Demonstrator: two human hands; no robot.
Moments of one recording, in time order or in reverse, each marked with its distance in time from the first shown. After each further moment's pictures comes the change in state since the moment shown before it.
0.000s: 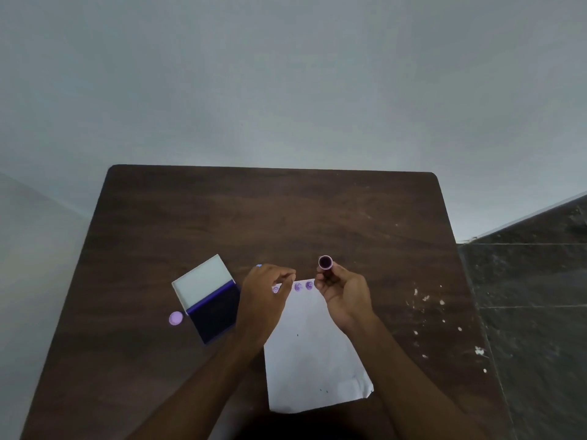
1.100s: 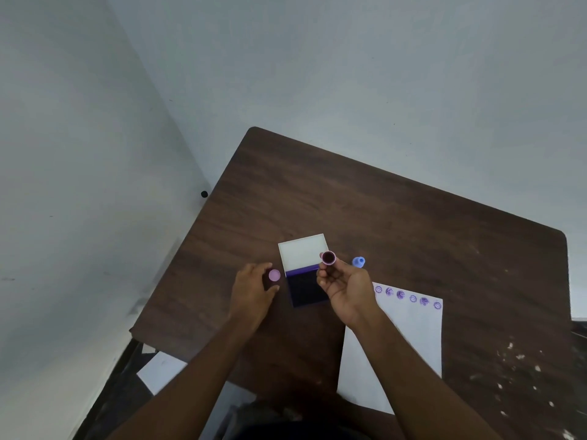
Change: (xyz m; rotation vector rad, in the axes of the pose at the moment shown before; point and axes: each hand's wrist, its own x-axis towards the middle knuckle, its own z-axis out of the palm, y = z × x) left_hand -0.078 -0.153 -0.121 0.219 0.173 -0.454; right_hand -0.029 0.132 0.112 -0.280 -0.207 0.249
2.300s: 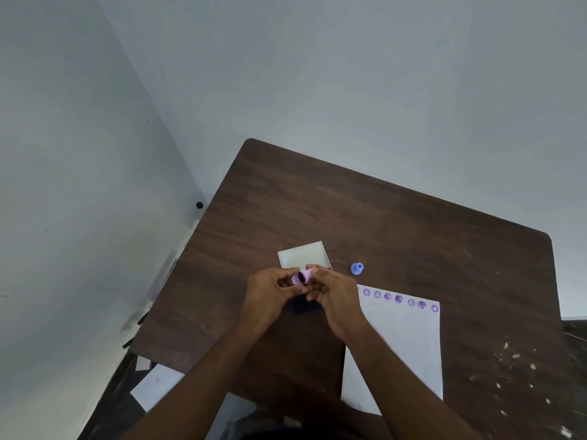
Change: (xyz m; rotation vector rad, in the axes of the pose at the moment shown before) left_hand -0.010 0.055 -0.038 -0.481 -0.110 0.147; right_hand -0.001 0.025 0.015 -0.407 -0.042 -0.211
